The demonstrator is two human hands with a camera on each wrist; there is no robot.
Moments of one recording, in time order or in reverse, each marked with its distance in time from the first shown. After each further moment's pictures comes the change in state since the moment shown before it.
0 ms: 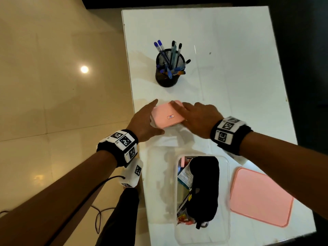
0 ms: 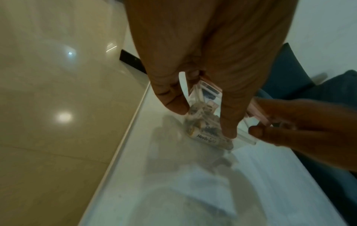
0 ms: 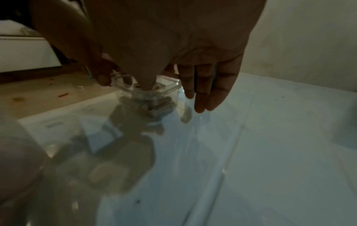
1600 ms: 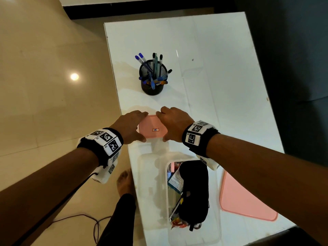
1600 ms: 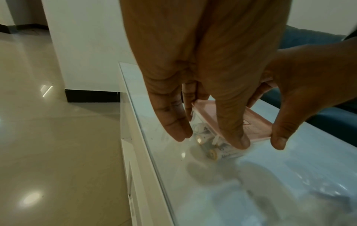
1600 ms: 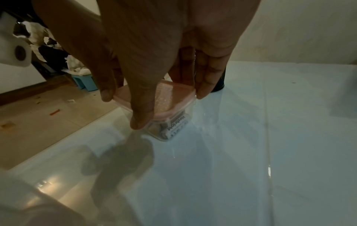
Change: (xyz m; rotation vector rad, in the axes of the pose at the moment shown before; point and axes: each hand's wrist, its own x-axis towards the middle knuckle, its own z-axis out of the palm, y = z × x) left_hand 0.016 0.024 -0.033 0.493 -0.282 0.088; right_hand 0.021 -0.023 -0.026 0.173 -0.107 0.048
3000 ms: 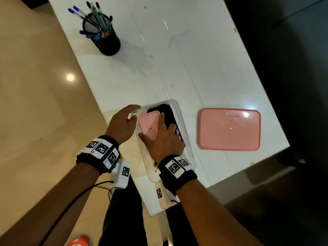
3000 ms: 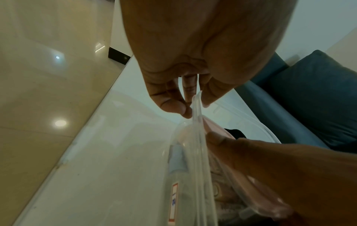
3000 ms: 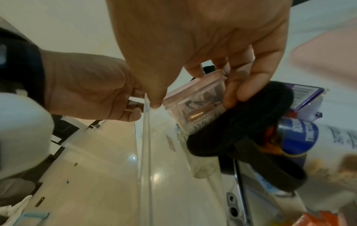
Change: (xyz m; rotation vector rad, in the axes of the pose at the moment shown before) left_hand -0.084 0.097 0.123 -0.408 0.247 -0.098; right_hand -0.181 -0.095 0.143 0.857 0.207 0.747
